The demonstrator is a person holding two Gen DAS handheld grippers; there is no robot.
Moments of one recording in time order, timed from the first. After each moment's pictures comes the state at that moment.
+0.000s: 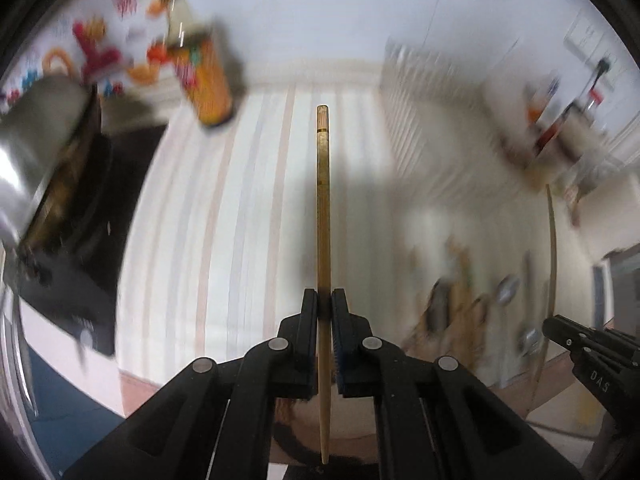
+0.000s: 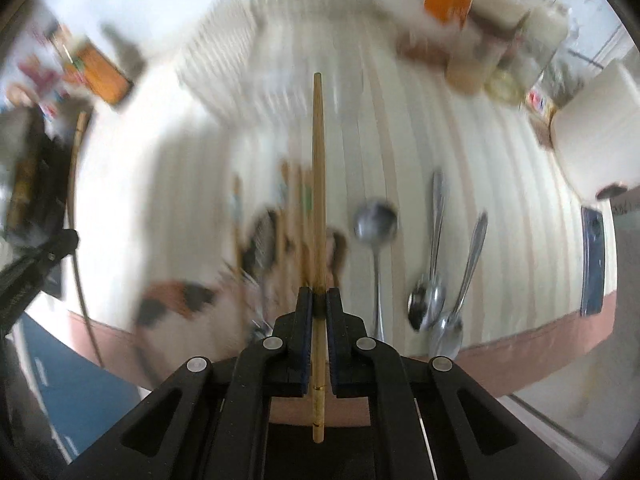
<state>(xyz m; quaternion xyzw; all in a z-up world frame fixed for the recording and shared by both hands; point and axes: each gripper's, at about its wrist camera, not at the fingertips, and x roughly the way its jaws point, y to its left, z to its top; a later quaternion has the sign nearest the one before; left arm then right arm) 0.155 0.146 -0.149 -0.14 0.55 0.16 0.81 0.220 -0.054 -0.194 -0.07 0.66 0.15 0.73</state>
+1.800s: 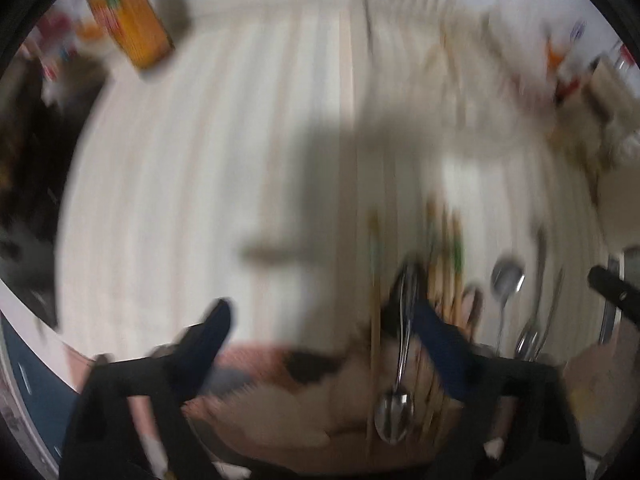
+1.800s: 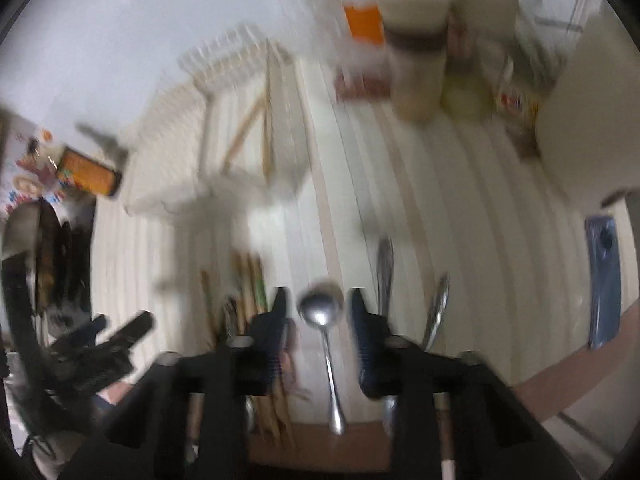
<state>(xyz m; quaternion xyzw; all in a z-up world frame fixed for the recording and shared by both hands) 0.202 0.103 -0.263 -0.17 0.66 0.15 0.72 0.295 -0.132 -0.219 0.03 0.66 0.14 0.74</state>
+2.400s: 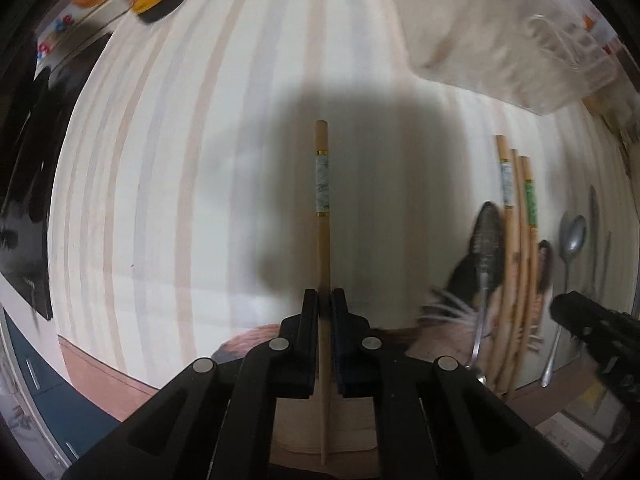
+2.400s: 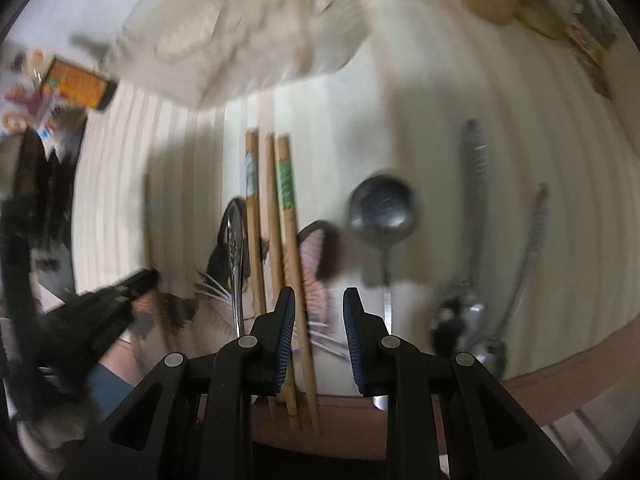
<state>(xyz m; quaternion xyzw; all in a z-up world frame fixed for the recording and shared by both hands) 0.201 0.147 -0.305 -0.15 0.68 0.16 0.70 0.249 -0.075 -0.294 -0.02 0.72 0.17 0.67</state>
